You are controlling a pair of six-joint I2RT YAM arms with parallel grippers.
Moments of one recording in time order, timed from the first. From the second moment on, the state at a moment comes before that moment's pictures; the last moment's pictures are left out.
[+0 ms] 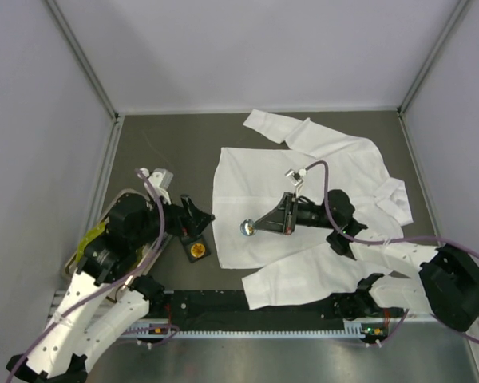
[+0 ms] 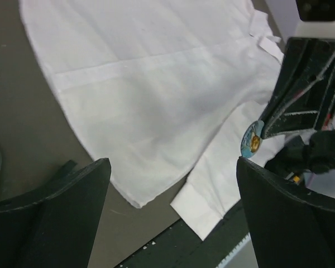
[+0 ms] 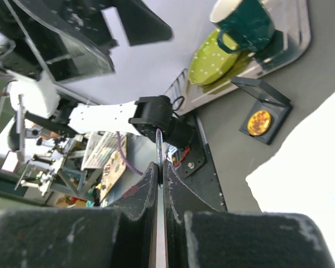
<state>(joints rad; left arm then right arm) -0.50 0.60 0.82 -0.59 0.29 -0.47 0.68 1.17 0.45 0.80 -0.77 0.97</state>
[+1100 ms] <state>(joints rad) -0.50 0.46 0.87 -0.72 -0.10 -0.44 1.02 1.97 0.75 1.05 -0.42 1.01</state>
